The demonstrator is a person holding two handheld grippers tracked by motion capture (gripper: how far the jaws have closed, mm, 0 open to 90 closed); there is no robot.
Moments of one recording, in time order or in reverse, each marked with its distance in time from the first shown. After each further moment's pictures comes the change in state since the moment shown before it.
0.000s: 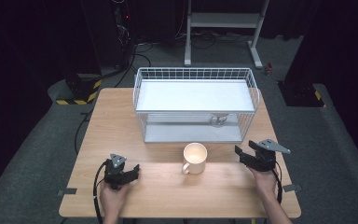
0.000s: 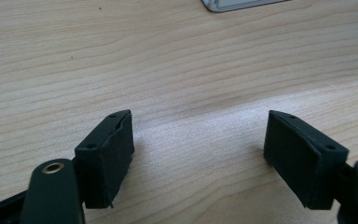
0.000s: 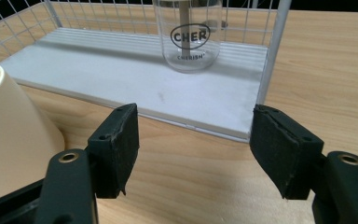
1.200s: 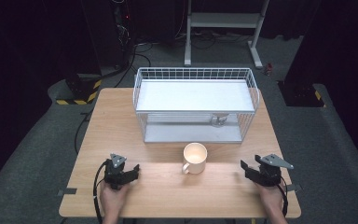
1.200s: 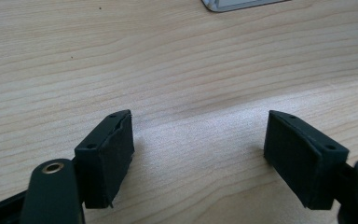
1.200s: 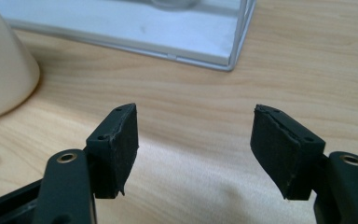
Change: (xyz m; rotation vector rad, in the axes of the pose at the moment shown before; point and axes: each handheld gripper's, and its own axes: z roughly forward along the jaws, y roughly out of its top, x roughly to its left) left arm 0.000 0.000 0.000 0.001 -0.001 0.001; right arm -0.006 -0.046 -0.018 0.080 -0.054 -0.043
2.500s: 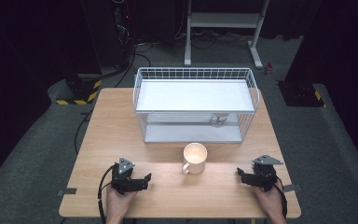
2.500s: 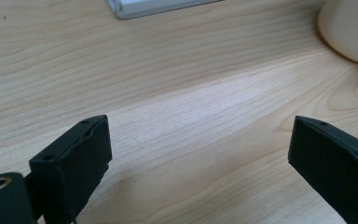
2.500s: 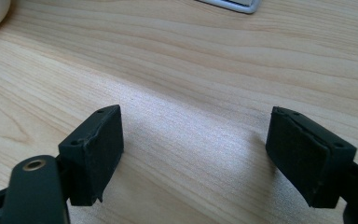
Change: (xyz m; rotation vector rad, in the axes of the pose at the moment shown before) left arm -0.035 0.002 -0.022 -0.021 -0.196 0.051; right arm 0.002 -0.005 0.015 0.188 -0.002 -0.067
